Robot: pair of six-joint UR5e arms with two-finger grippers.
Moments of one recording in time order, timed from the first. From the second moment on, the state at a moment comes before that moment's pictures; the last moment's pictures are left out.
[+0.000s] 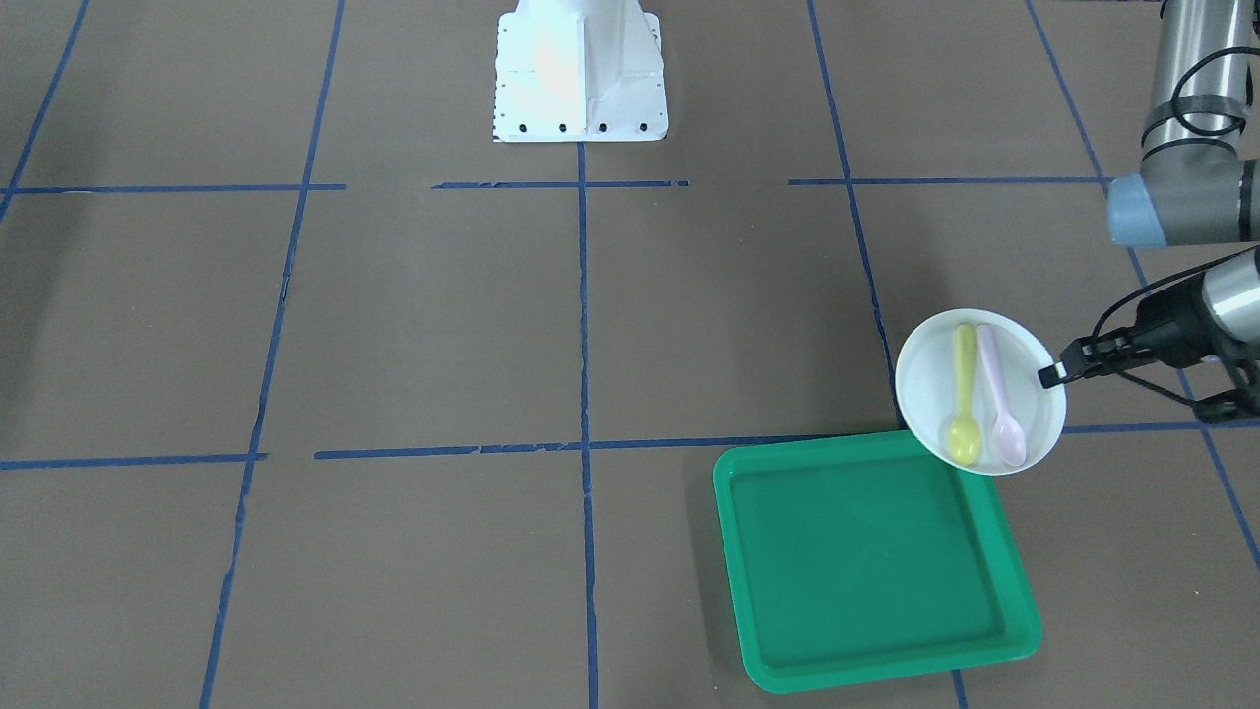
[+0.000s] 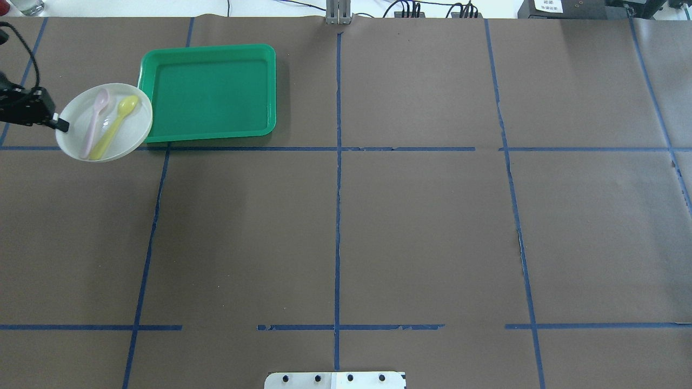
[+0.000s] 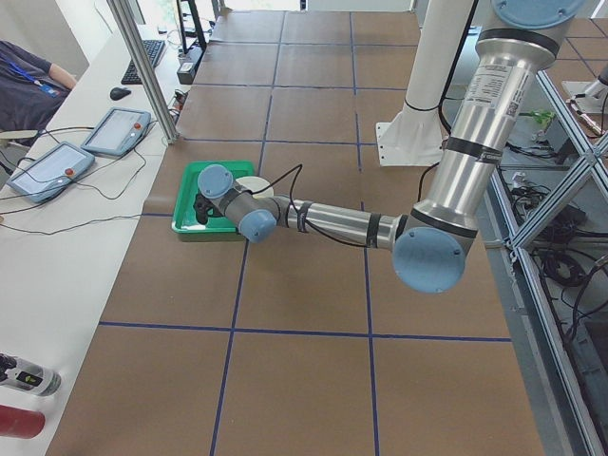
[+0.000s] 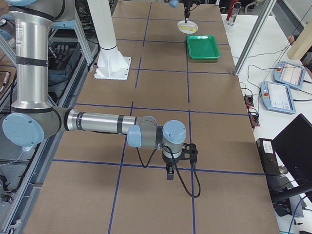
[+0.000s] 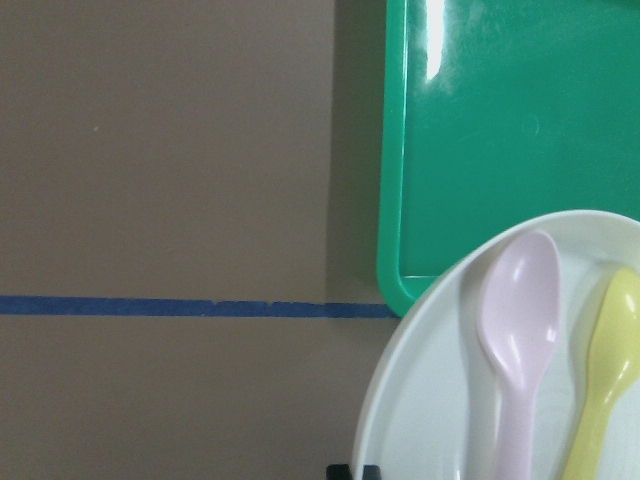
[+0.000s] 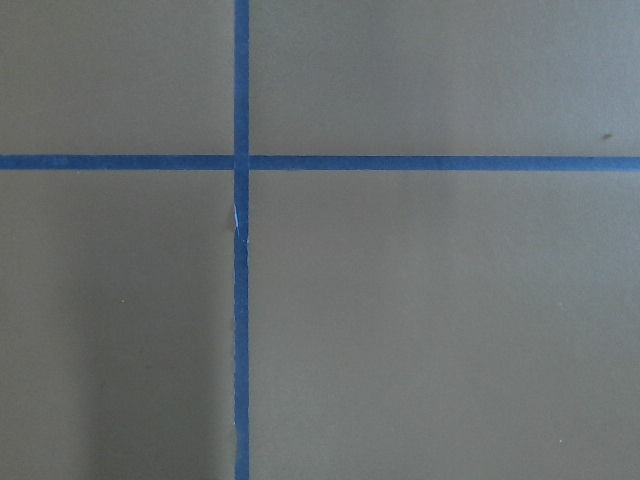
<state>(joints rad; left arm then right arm) -1.17 -1.92 -1.35 -2.12 -2.55 -0.97 1.58 -1.65 1.61 -1.51 2.28 0.03</state>
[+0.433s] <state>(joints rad) -1.09 -2.06 -1.16 -2.30 -2.46 -1.32 1.58 -1.65 1.61 -1.51 2.28 0.03</state>
